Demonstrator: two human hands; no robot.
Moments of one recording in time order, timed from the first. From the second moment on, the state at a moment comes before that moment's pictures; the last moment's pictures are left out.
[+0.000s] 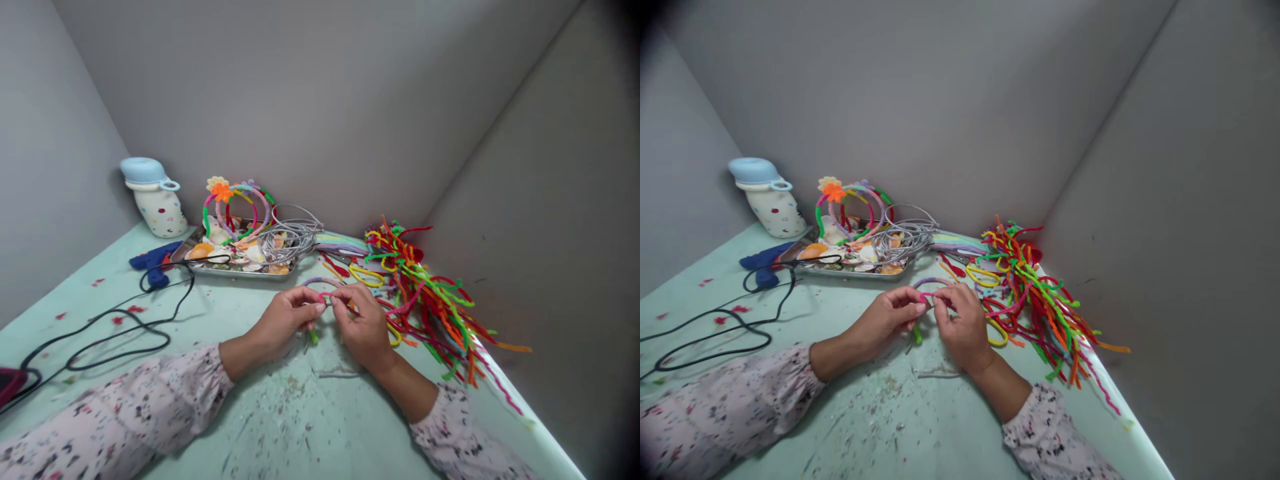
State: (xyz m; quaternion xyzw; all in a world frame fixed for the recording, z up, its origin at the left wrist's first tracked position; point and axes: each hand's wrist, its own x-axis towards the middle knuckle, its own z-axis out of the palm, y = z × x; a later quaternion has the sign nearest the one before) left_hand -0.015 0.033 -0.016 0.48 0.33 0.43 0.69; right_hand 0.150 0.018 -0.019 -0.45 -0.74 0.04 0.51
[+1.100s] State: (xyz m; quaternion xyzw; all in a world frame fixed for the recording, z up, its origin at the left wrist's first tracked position) left_hand -0.011 0.035 -0.015 0.43 0.32 0.42 0.73; right_hand 0.145 0.015 -0.020 -0.43 -0.75 0.03 0.50
